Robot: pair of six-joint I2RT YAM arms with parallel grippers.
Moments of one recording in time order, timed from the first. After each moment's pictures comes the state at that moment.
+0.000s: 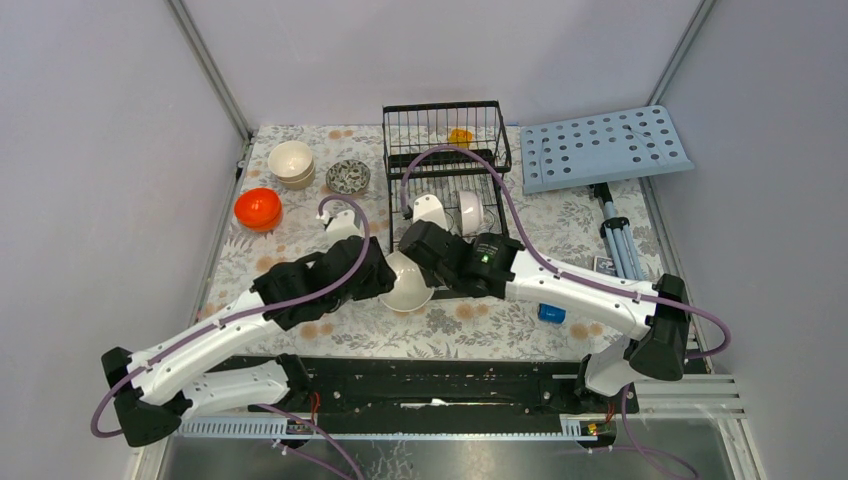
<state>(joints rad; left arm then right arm) -0.97 0.96 0.99 -0.86 -0.42 -1.00 1.16 1.54 1.45 -0.80 0.48 0.50</state>
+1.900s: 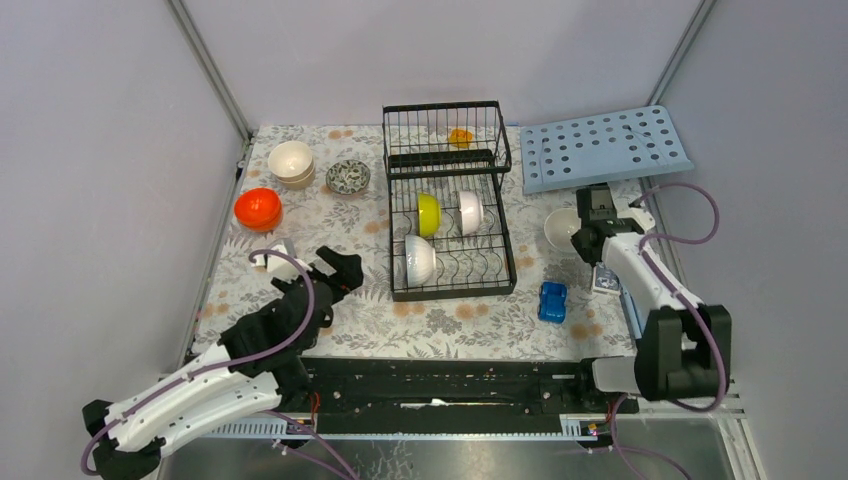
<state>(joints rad) -0.97 0.52 0.57 -0.55 -0.86 -1.05 0.08 1.29 0.88 -0.64 0.47 1.04</state>
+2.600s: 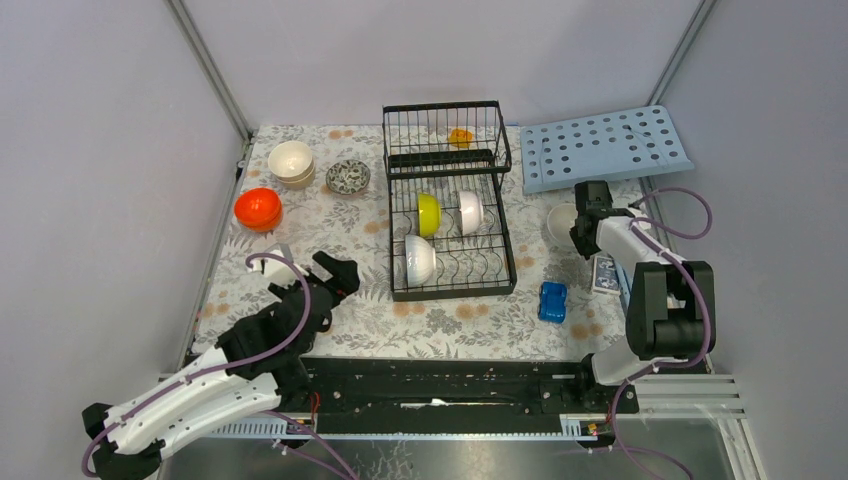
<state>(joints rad) -0.97 0.47 0.55 -0.64 -0.86 -1.11 0.02 1.54 0.93 -0.54 0.45 1.19</state>
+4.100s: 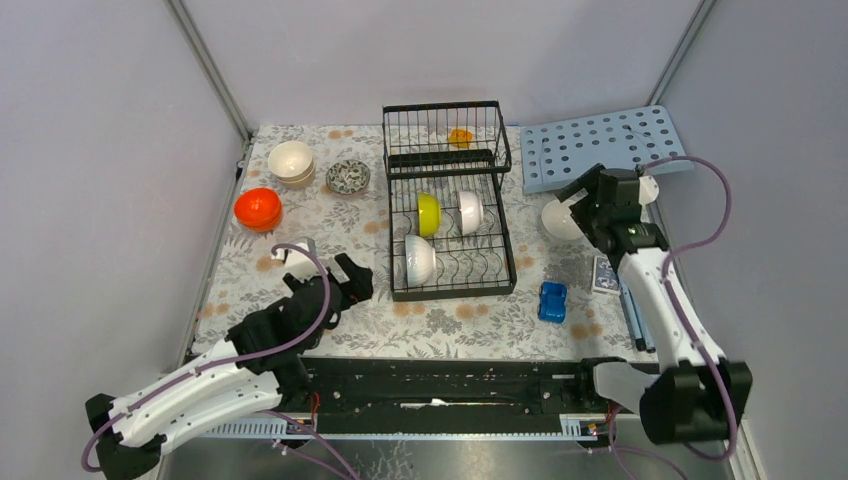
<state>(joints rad) -0.97 0.55 0.55 -0.58 -0.73 -0.95 0.05 1.19 0.96 -0.46 0.17 0.94</state>
